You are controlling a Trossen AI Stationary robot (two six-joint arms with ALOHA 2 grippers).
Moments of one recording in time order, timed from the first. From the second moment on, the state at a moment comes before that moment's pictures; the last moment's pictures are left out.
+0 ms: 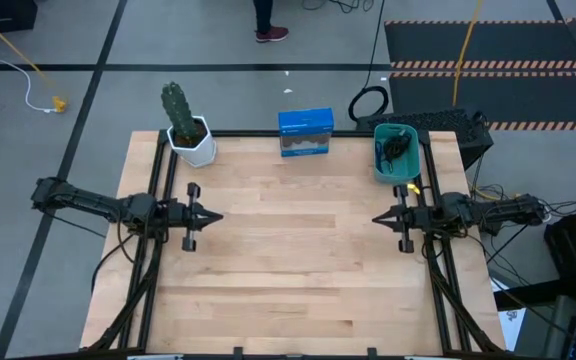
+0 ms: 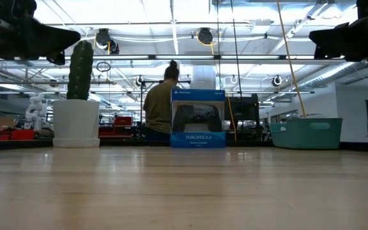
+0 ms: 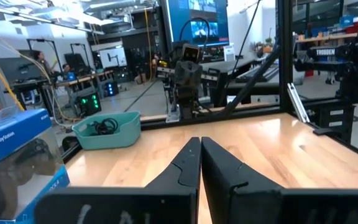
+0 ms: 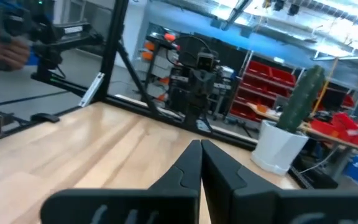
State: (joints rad) left arm -0.20 0.33 0.01 0.42 -0.16 0.16; right arm 0.13 0.00 0.02 0.10 0.02 -0.30
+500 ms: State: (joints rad) left arm -0.20 0.32 0.01 0.41 -0.16 0.10; right arm 0.05 0.00 0.02 0.10 0.01 -0.22
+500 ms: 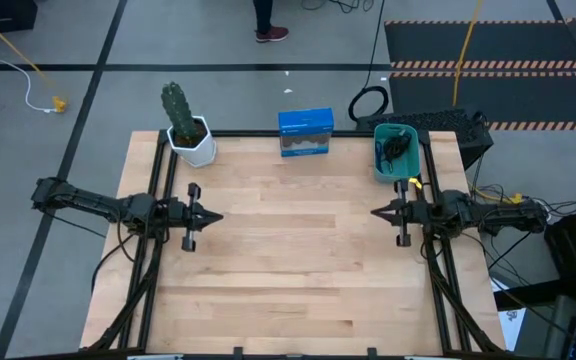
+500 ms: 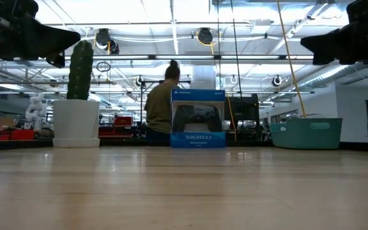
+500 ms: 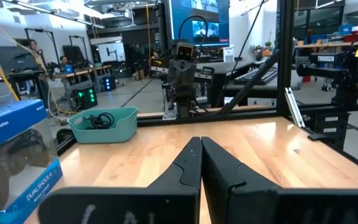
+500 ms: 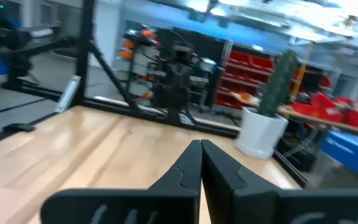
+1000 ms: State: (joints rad) left arm -0.20 0.32 0.01 0.33 -0.17 0.07; right arm 0.04 0.01 0.02 0.02 0.10 -0.09
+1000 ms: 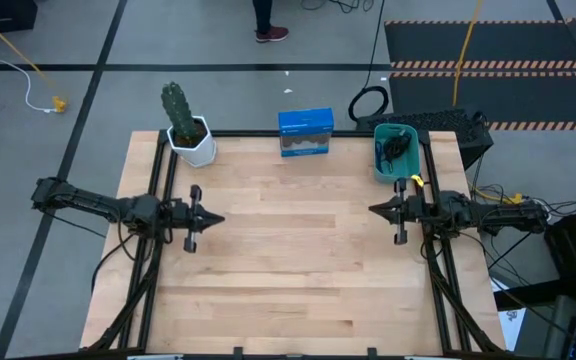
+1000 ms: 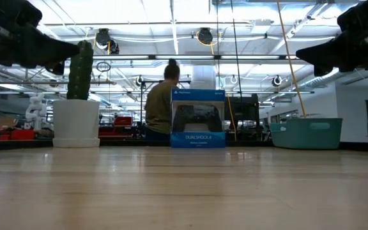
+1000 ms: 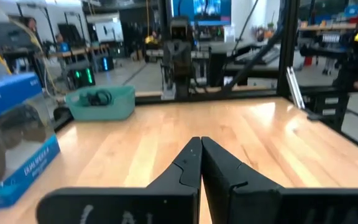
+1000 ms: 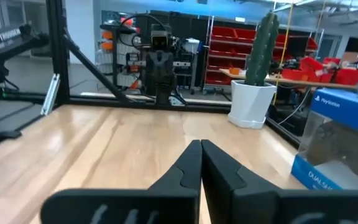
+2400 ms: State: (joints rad) left arm -0.10 0.03 0.01 0.06 -0.12 0.15; right arm 0.04 0.01 0.02 0.02 0.10 -0.07
